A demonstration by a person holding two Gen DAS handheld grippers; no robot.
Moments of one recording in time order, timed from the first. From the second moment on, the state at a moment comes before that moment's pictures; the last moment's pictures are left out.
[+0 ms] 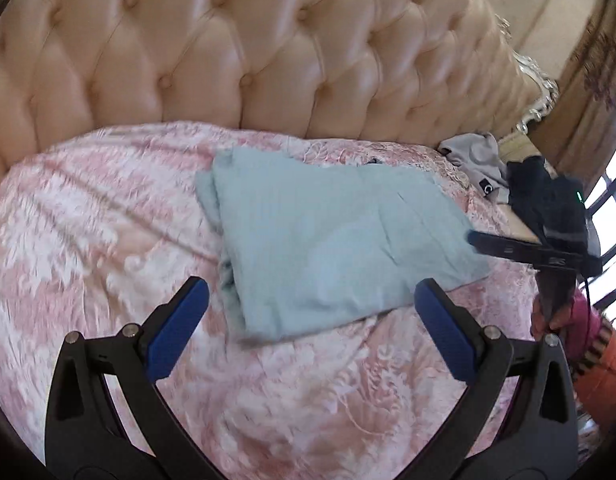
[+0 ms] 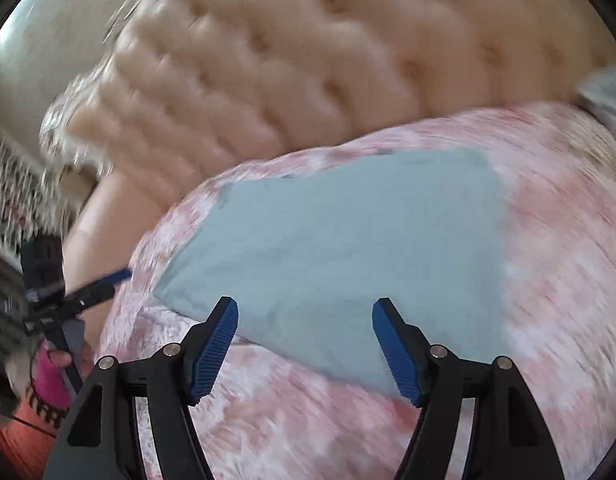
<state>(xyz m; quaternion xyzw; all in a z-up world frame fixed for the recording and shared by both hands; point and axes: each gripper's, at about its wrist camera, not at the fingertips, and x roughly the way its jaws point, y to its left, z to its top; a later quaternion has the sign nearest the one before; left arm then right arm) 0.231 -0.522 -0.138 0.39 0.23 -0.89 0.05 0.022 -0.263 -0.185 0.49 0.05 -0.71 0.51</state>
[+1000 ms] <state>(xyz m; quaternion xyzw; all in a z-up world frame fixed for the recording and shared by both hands) 0.223 -0.531 -0.191 0.45 0.21 -0.87 0.04 -0.003 -0.271 -0.226 0.50 0.11 -0.74 0.44</state>
